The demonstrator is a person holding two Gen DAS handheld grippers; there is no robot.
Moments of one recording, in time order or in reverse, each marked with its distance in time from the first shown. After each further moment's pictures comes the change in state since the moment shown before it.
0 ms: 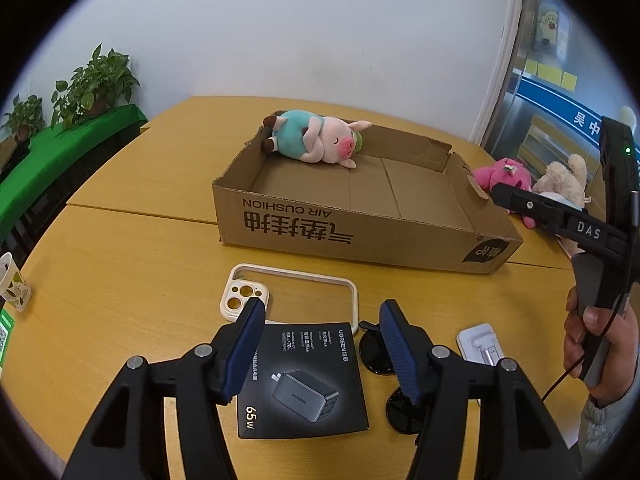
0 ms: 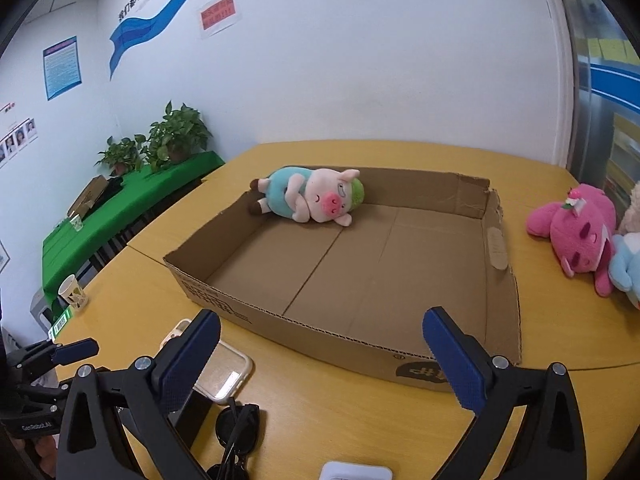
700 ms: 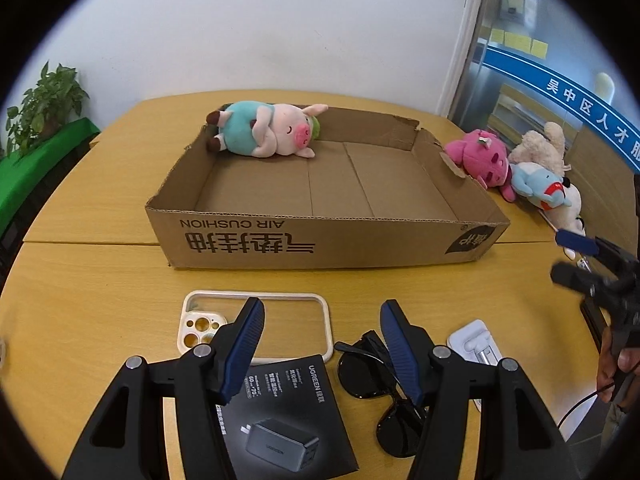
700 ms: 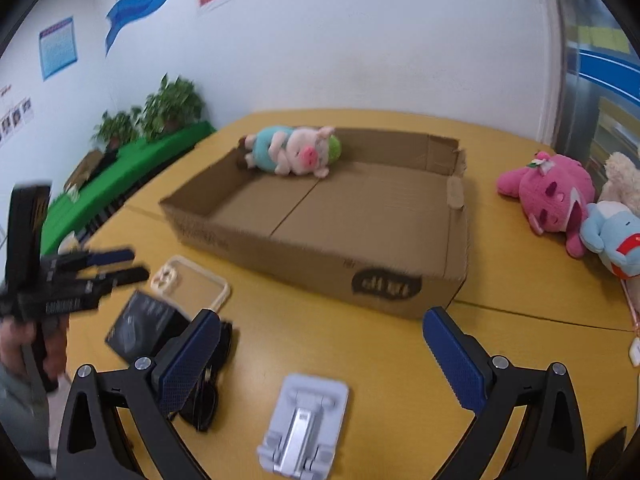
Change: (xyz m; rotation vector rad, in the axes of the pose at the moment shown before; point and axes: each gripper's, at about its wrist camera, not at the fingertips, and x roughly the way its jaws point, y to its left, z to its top) left arm 0.044 -0.014 0.023 0.122 0.066 -0.113; right arm -0.044 -0.027 -0.055 -0.031 0.123 -0.019
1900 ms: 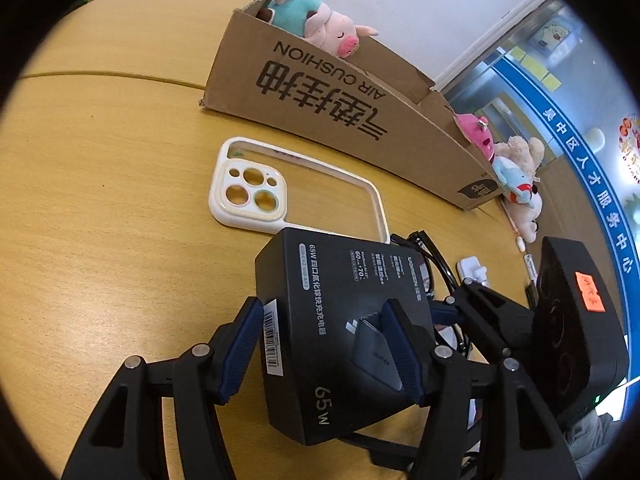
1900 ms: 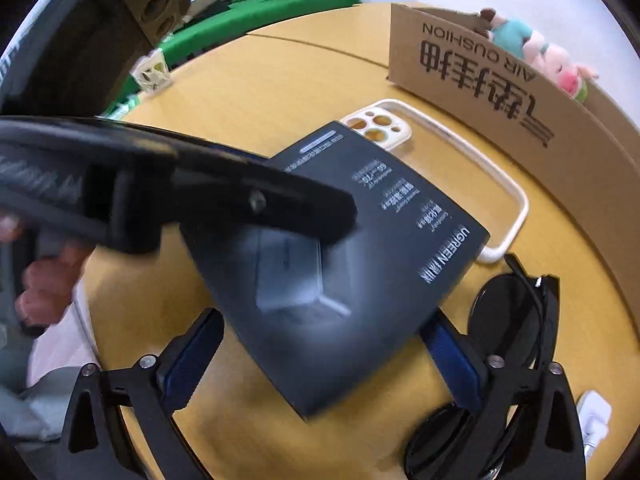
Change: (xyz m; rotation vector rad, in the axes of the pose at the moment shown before) left arm 0.033 0.106 -0.072 -0.245 0.218 -0.297; right arm 0.131 0.235 -0.086 -0.374 0.354 0.205
